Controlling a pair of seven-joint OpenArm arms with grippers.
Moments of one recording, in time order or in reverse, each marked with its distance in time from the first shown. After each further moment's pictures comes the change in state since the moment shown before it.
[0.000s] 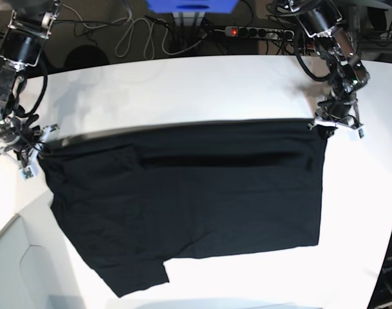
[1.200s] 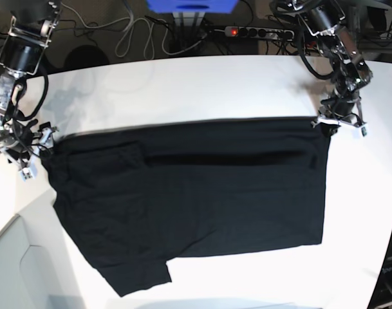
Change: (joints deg) left arm 0.9 -1.2 0.0 0.0 -0.3 0.0 -0.1; right arm 3.7 0.0 0.3 -7.6 -0.1 0.0 -0.9
